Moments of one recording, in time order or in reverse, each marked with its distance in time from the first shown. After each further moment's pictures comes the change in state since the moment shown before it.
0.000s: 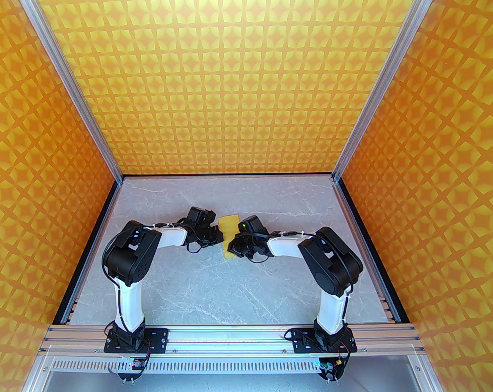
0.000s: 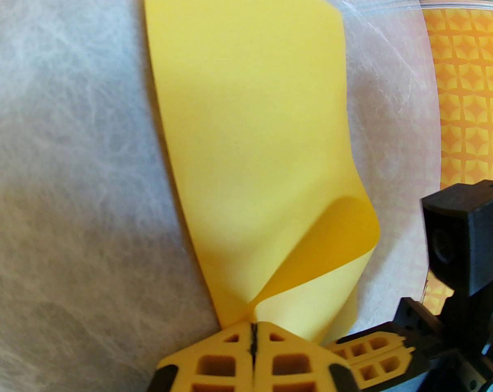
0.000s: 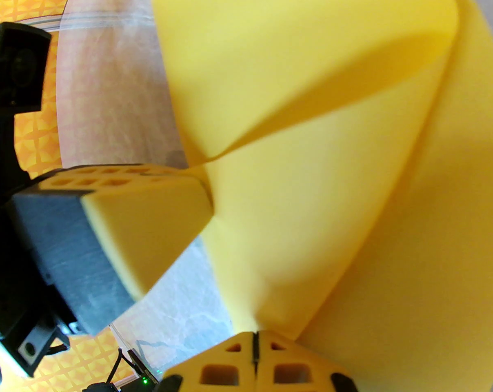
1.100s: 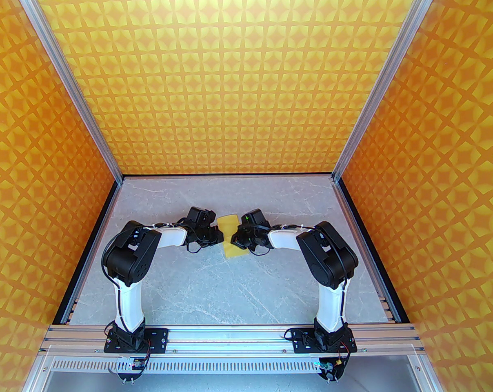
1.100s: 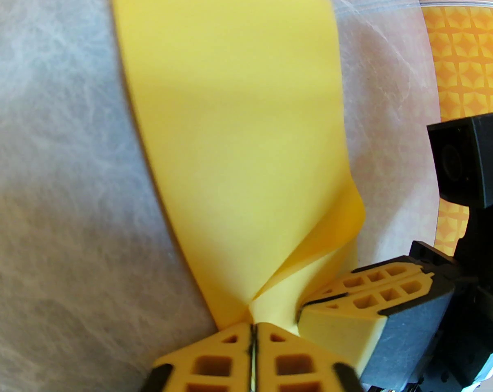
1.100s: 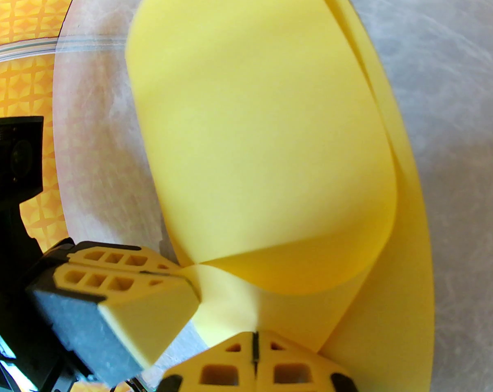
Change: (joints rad) left arm 0.006 -0.034 -0.001 -0.040 -0.010 0.010; right arm -0.056 0.082 0.087 -0.025 0.009 -0.063
